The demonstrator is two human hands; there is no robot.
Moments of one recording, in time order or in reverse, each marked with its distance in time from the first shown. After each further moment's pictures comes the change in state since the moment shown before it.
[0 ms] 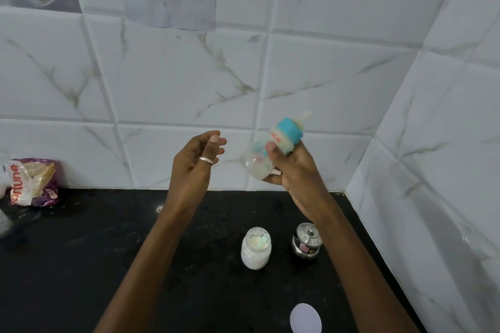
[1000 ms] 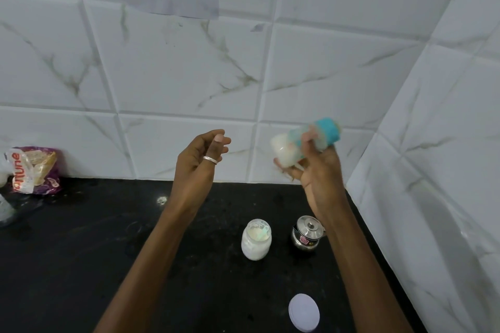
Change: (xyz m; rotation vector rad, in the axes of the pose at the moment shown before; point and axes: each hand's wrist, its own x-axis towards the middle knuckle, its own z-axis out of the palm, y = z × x) left_hand -0.010 -0.007 0.000 -0.030 -0.028 -0.038; right_hand -0.013 0.006 -0.021 0.132 0.112 -0.100
